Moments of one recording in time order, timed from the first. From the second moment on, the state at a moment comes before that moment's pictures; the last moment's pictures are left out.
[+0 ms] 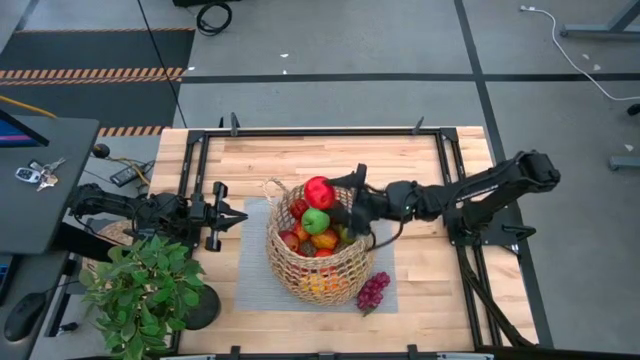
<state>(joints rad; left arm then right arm) -0.21 0.15 0.01 0.34 -0.18 0.12 0.17 1.40 0.89 0.50 0.39 -0.83</state>
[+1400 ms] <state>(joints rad) -0.21 0.15 0.01 0.34 -0.18 0.12 0.07 1.57 0.89 0.48 0.12 -0.65</state>
